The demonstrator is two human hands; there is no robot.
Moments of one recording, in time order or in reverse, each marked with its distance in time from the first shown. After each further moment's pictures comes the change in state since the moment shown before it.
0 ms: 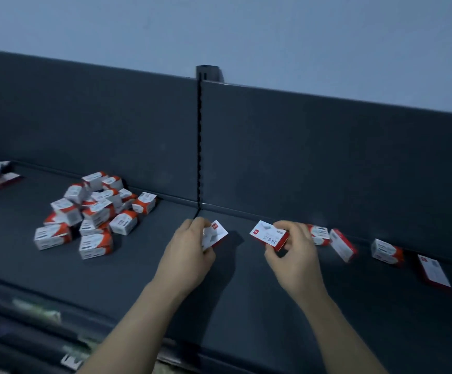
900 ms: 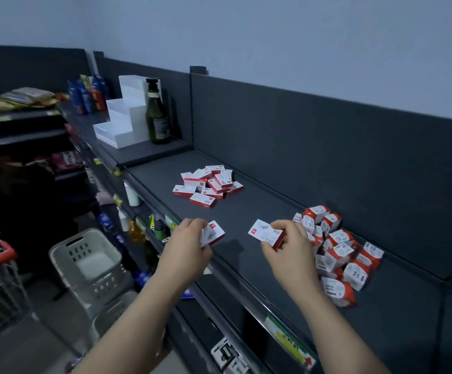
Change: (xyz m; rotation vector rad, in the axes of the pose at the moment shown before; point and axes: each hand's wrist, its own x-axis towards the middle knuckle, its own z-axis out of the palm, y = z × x) left_hand -0.066 -0.285 -0.302 0.295 0.344 -0.433; right_hand -0.036 -0.264 0.356 0.162 -0.458 -0.224
